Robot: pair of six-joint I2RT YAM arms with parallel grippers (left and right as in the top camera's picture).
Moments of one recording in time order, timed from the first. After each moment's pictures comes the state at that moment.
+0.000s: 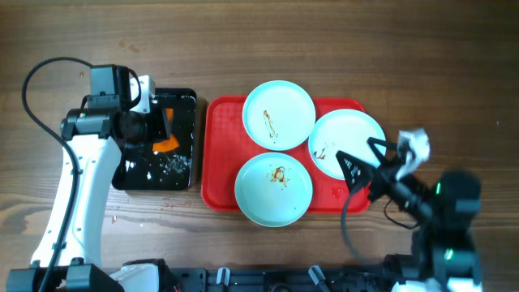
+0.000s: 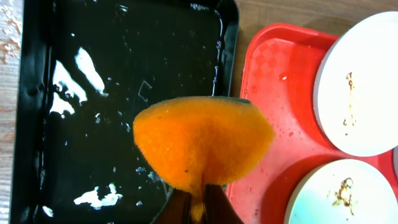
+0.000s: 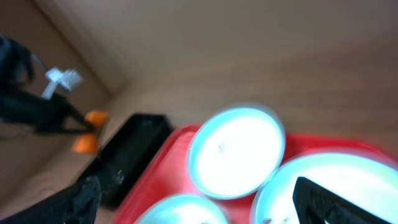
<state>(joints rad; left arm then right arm) 0.05 1.41 1.14 -0.92 0.17 -0.12 -0.06 0.56 0.48 -0.28 -0.72 0.31</state>
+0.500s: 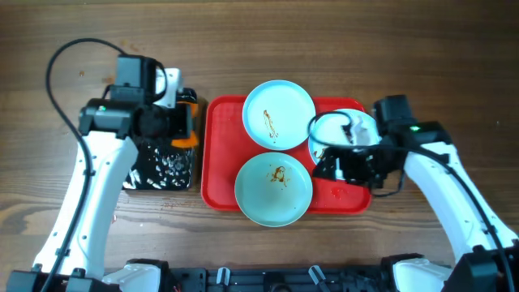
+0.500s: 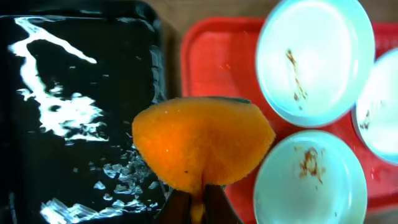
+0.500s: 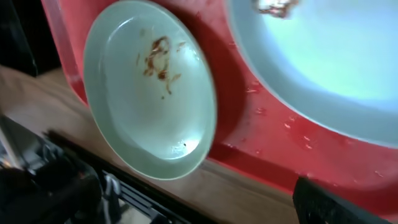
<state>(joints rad) -0.12 1.41 1.25 -0.99 0.18 -0.09 0.15 1.40 0.93 -1.03 -0.55 0.14</state>
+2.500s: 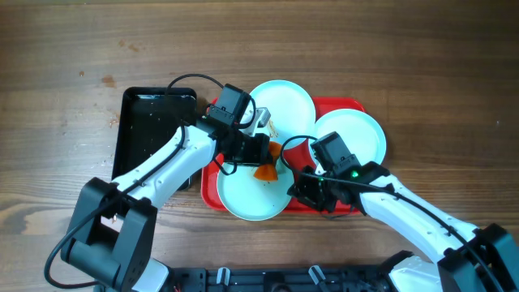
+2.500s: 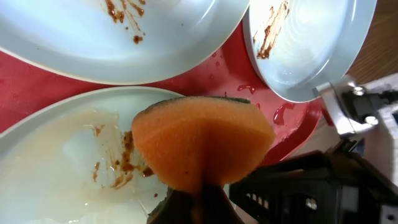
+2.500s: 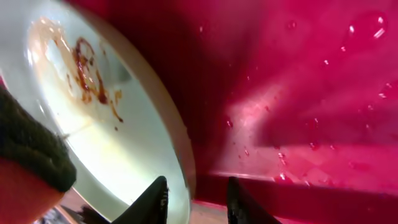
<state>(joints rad) -0.49 1.69 1.06 -0.62 0.54 -0.35 0.54 1.41 0.60 -0.42 -0.42 1.06</state>
